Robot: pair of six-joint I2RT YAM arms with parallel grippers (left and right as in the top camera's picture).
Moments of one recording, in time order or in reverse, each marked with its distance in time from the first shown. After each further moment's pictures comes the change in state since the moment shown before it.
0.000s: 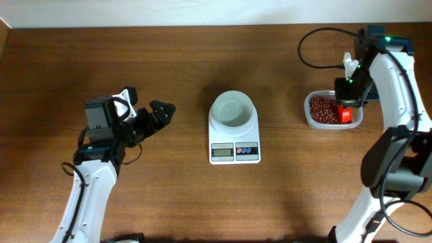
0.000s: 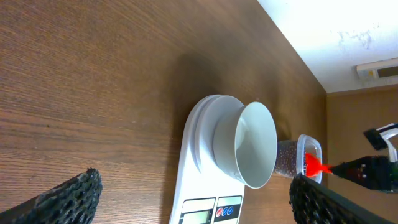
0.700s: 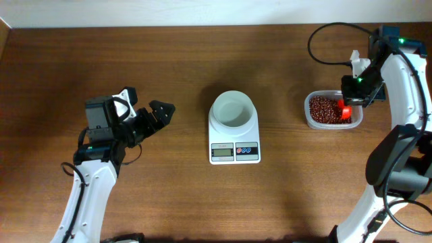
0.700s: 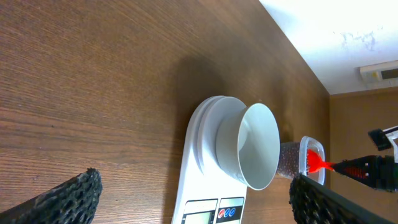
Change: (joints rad) left arm 0.000 0.000 0.000 -0.002 -0.011 0.000; right arm -0.051 0.005 0.000 0.050 -0.094 -0.044
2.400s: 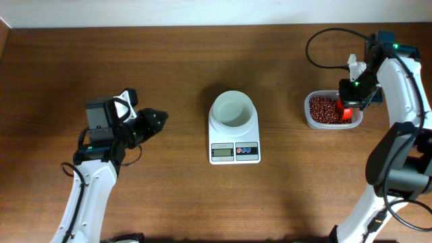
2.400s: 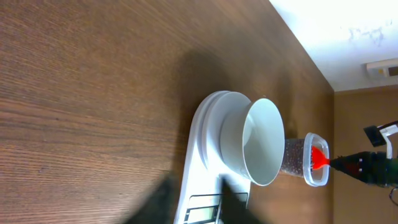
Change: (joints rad) left arm 0.000 0.000 0.000 -0.028 -0.004 0.015; right arm 0.000 0.002 -0.074 0.086 0.020 -0.002
